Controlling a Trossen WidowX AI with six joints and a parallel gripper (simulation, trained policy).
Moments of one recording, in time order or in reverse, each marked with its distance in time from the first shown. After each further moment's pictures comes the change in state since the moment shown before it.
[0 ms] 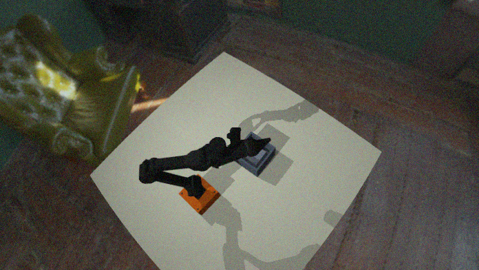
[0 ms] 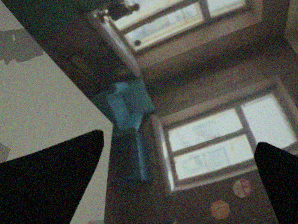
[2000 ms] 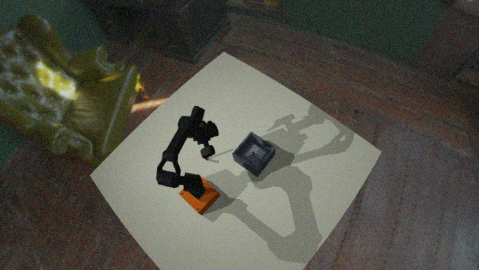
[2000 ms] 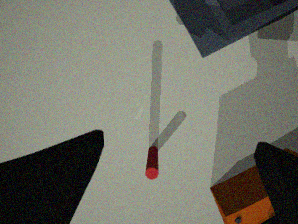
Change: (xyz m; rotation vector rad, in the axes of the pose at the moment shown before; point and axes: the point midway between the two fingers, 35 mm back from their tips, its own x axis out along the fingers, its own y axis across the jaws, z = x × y) arm -0.164 0.308 0.074 0.962 1.162 0.626
